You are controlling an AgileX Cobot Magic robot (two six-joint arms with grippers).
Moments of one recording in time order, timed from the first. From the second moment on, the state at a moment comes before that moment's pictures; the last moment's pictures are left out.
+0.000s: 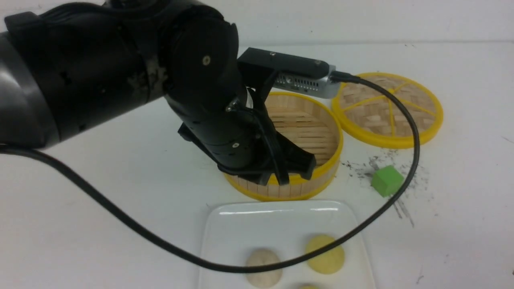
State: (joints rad) right arm 0.81 0.05 -0.18 -0.10 0.21 0.18; left arm -0.79 1.56 -1.39 0.04 1.00 -0.28
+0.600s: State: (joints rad) right arm 0.81 0.05 -0.18 -0.09 0.23 0.18; left arm -0.79 1.56 -1.39 0.08 1.00 -0.28
